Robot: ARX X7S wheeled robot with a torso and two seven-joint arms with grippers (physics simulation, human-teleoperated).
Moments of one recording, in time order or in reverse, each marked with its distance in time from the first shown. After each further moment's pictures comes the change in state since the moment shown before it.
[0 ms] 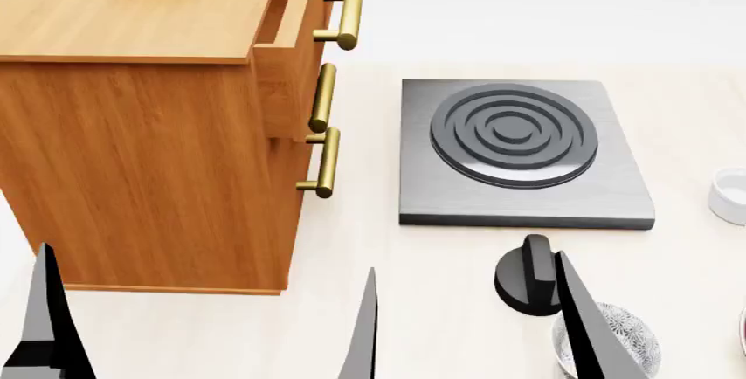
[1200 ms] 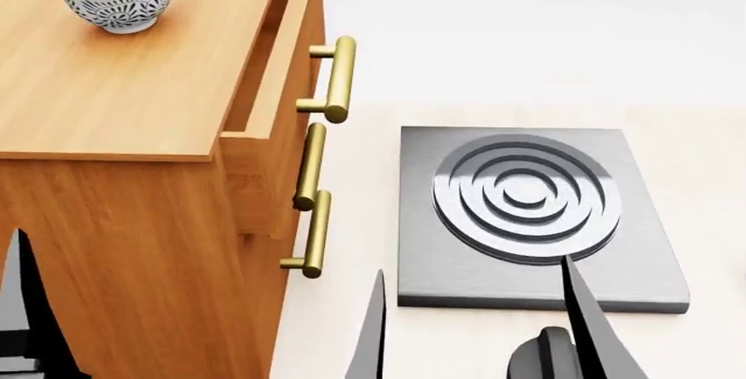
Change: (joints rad) left arm -0.030 -0.023 -0.001 0.084 -0.039 -0.079 -0.067; right arm 0.121 0.029 -0.146 0.009 0.022 -0.009 0.108
